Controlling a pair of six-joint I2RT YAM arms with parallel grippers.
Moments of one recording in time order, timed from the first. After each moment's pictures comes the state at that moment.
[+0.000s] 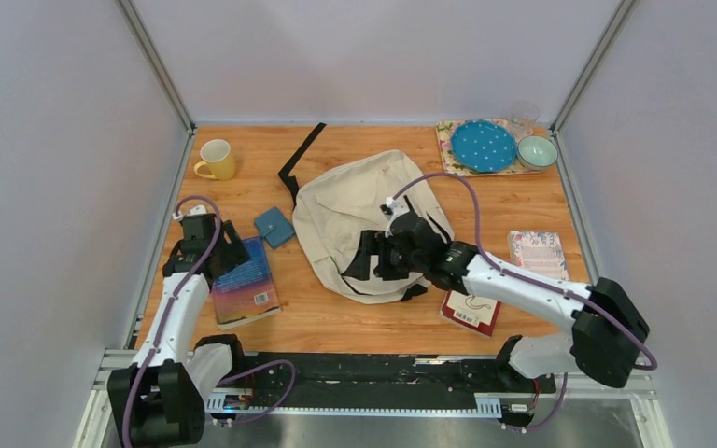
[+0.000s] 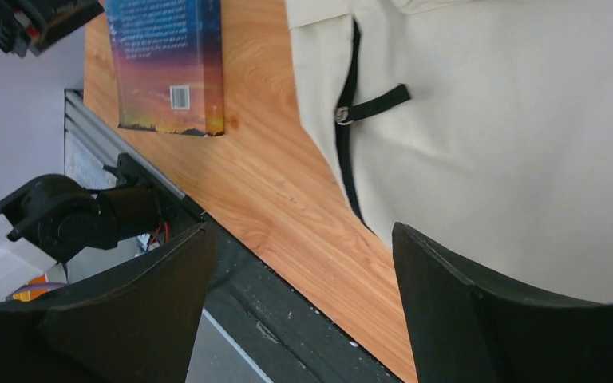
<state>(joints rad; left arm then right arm) 0.06 0.96 0.59 -0.53 -0.11 -0.40 0.88 1.27 0.83 -0.21 -0.10 0.80</state>
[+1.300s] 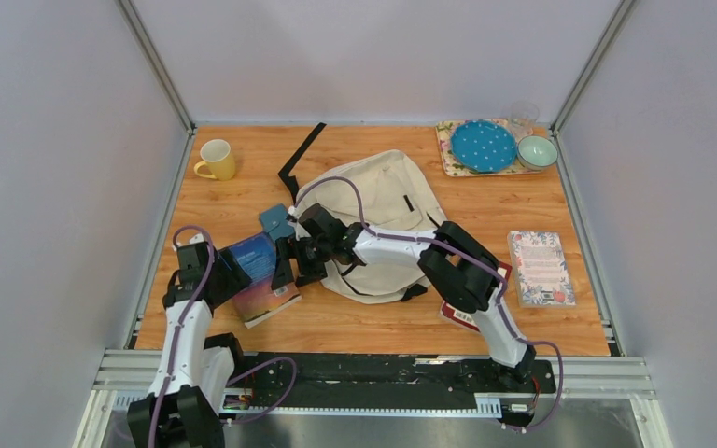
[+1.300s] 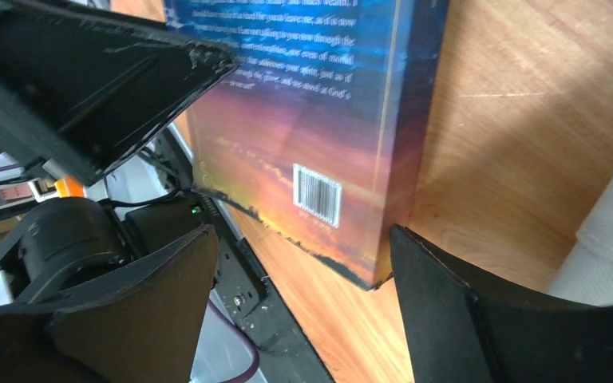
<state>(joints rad) 0.25 0.79 0.39 -0.55 0.09 -0.42 0.99 2.14 1.50 -0.09 -0.50 0.79</state>
